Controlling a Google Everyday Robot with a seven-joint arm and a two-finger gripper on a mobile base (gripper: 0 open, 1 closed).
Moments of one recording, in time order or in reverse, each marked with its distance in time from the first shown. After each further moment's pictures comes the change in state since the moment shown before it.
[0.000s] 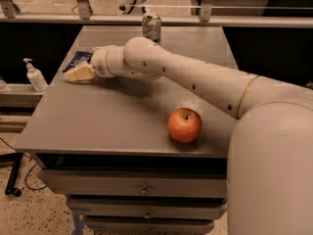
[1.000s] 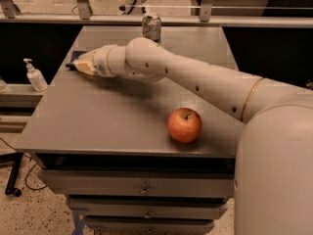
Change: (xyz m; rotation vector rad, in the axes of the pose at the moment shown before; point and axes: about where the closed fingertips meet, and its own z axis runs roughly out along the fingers) arm -0.005 -0.003 -0.009 0.024 -0.024 -0.008
